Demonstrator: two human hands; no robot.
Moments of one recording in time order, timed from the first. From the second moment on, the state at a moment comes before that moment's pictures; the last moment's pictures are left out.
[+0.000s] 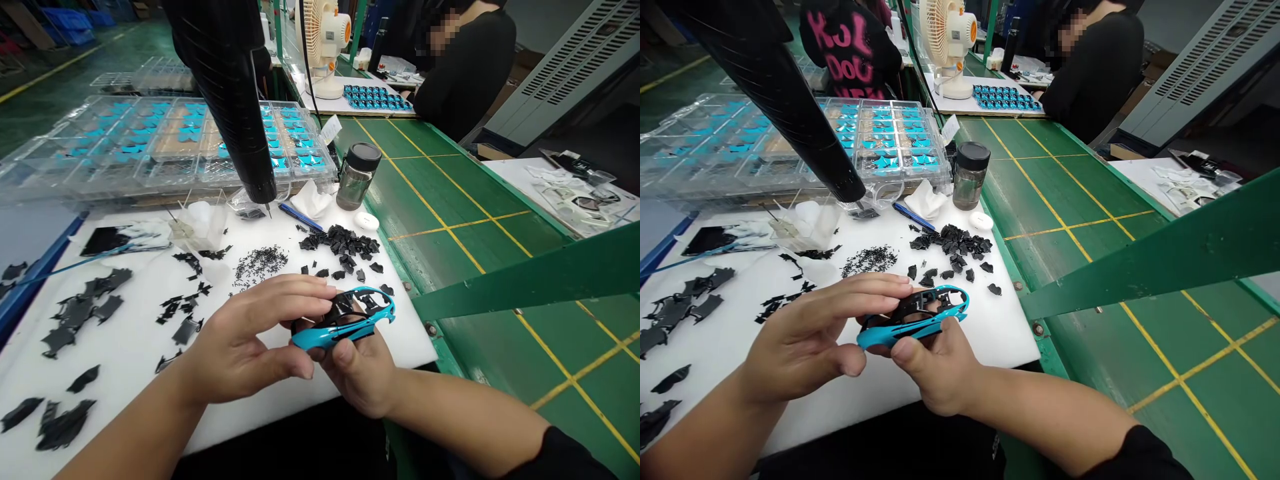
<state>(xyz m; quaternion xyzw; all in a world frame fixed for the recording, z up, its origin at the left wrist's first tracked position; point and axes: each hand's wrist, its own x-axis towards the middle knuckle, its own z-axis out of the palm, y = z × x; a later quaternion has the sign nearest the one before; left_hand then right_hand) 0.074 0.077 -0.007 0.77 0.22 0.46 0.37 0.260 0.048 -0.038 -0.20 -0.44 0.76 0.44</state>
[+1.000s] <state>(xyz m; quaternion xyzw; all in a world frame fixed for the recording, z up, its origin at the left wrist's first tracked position) 0.062 0.082 -0.024 0.67 0.30 0.42 0.54 0.257 0.066 -0.042 -0.45 -0.66 0.46 0.40</state>
